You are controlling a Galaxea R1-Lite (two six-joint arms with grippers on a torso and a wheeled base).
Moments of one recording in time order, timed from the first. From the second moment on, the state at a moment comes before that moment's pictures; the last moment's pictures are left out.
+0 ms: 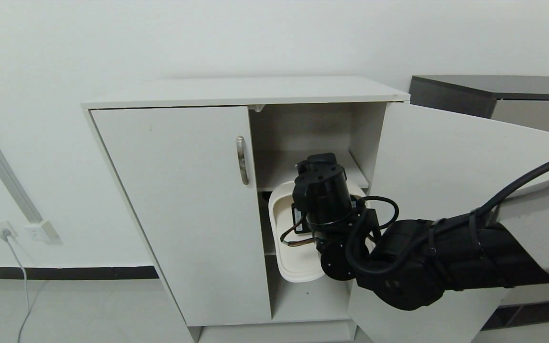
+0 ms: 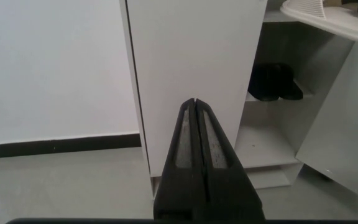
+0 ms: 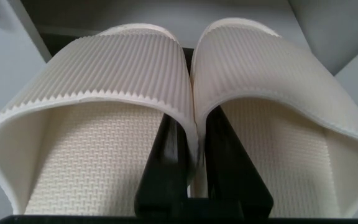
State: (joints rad) left arm 0.00 0.00 0.00 0.00 -0.02 0.00; right arm 0.91 2.07 -1.33 -0.43 -0.80 0.20
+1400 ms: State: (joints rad) left arm 0.00 0.00 0.00 0.00 -0.02 0.00; right arm 0.87 2.09 -1.36 -0.48 -0.75 0.18
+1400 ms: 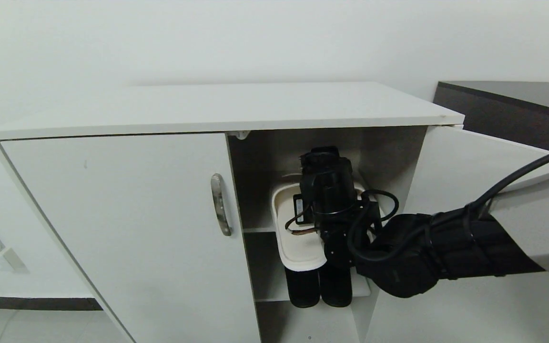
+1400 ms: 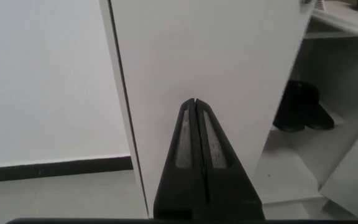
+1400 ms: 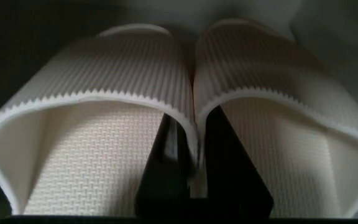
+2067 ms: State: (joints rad) left arm 0.00 0.00 0.00 0.00 -0.01 0.00; right arm 0.77 2.25 -1.71 -0.27 -0.71 0.19
